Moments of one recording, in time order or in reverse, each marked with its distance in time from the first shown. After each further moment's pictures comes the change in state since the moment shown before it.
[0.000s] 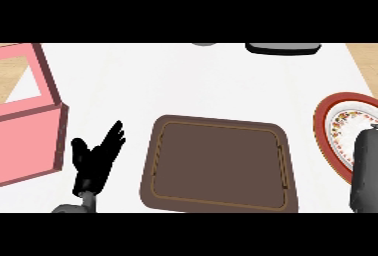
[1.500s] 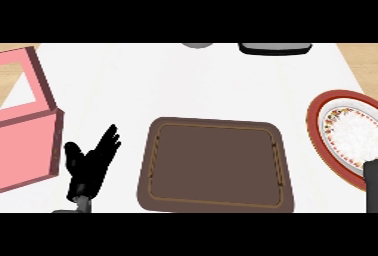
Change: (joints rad) left arm 0.035 0.002 0.026 -0.017 0.004 -0.005 0.005; right arm 0.141 -0.094 -0.077 0.247 -1.007 -0.507 -0.542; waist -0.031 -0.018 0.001
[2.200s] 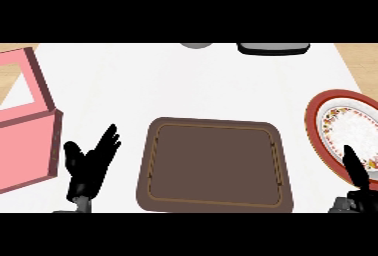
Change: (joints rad) left arm 0.005 -0.010 0.003 -0.024 -0.012 0.004 0.022; right arm 0.447 0.238 0.486 -0.581 -0.322 -0.076 -0.055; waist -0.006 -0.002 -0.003
